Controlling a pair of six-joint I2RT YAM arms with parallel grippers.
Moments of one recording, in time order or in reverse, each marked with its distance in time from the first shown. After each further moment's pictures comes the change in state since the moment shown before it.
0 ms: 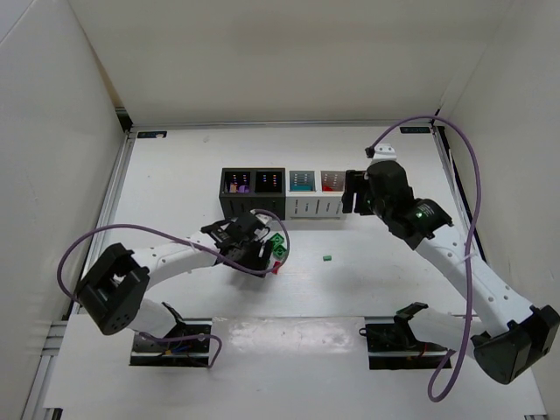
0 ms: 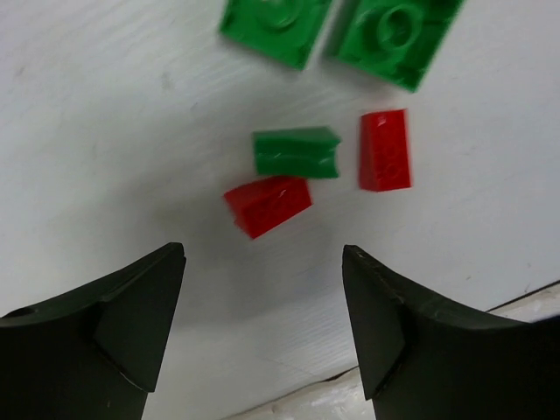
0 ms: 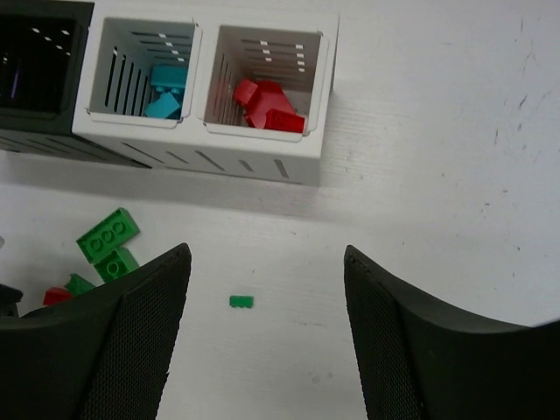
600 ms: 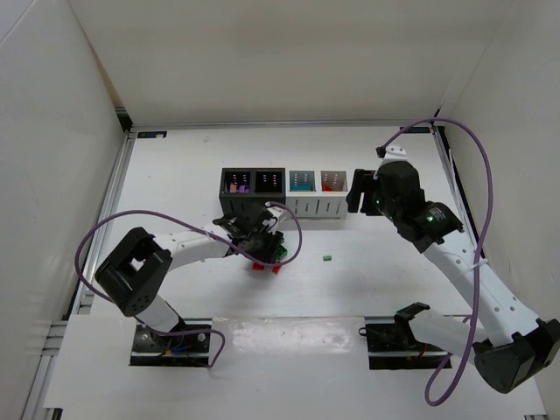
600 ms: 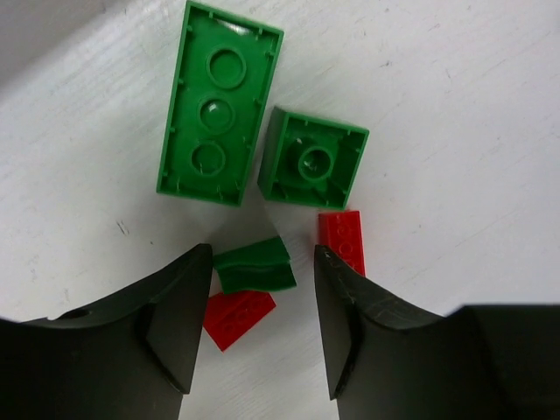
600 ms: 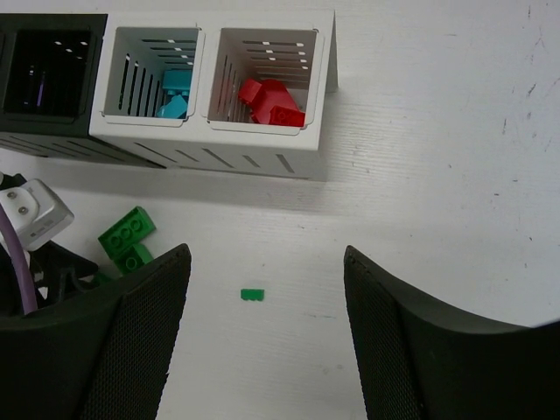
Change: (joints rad) left arm 0.024 0.172 0.074 0.206 0.124 0.163; right arm -0.053 -0.055 -0.010 -0.028 -0.071 0.032
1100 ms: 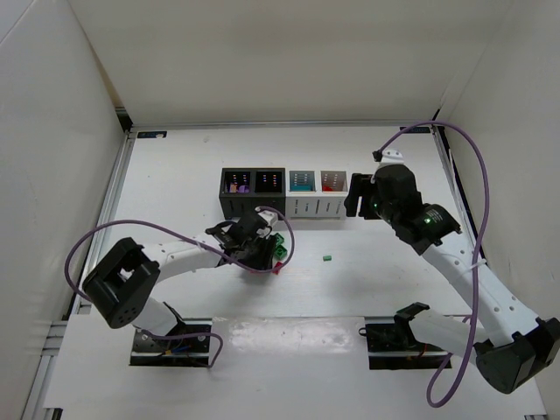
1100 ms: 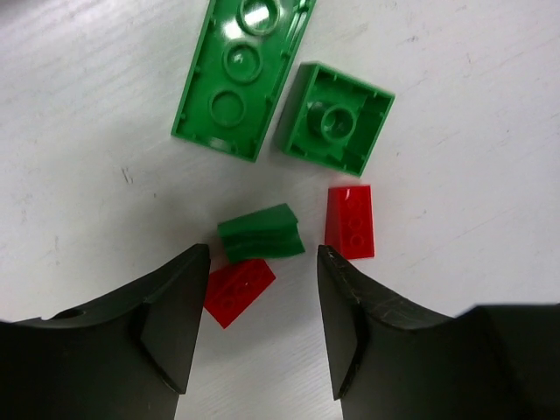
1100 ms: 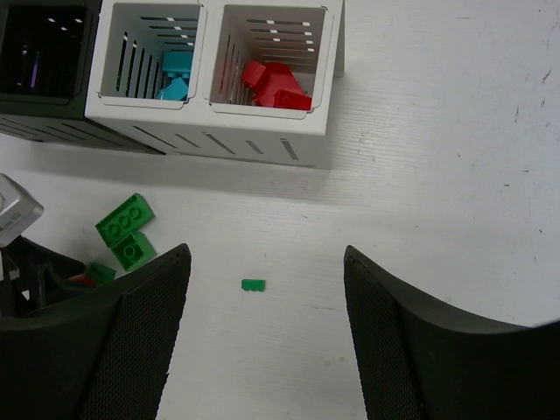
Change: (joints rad) left arm -0.021 -0.086 -0.092 0.026 -0.055 -0.124; right arm 0.019 -0.006 -0.024 -0.004 0.000 0.008
